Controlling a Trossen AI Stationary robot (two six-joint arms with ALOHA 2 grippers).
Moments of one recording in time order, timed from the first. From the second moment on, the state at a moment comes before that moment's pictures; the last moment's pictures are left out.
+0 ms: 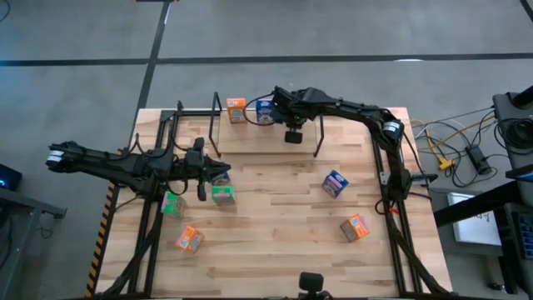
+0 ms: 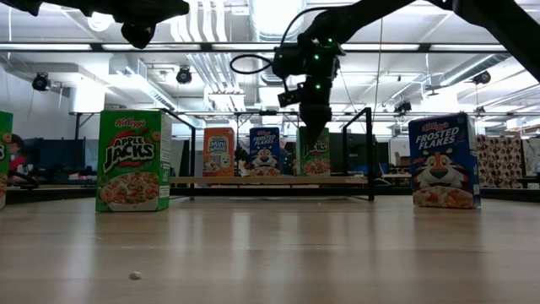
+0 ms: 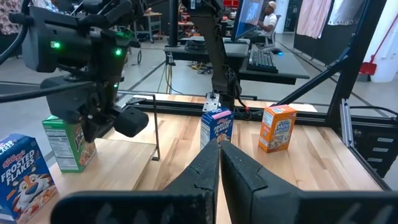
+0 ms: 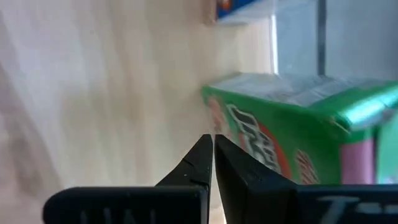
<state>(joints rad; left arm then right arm) -0.13 0.76 0.56 0.11 -0.27 -0.06 -0.49 2.04 1.83 -1.04 0.23 -0.42</state>
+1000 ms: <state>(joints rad) -0.13 0.76 0.56 0.11 -0.27 -0.06 -0.53 2.04 1.82 -0.93 0.26 -0.44</state>
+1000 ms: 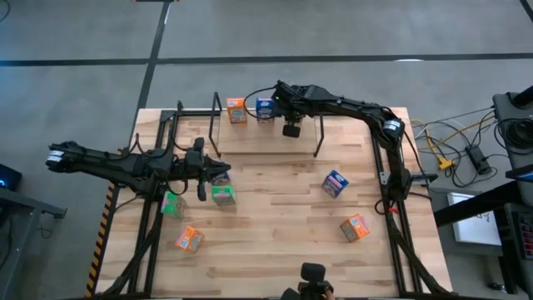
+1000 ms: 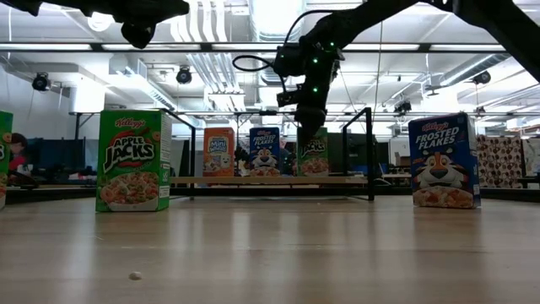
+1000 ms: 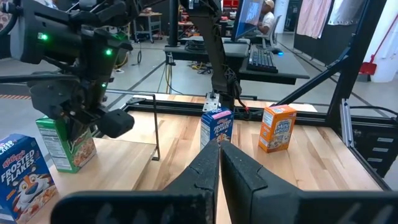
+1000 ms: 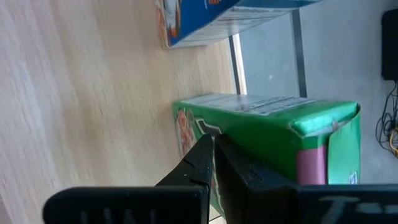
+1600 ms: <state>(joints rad) -0.13 0.76 0.56 0.11 -0.27 -0.06 -0.51 2.02 1.82 -0.97 0.26 -0.45</state>
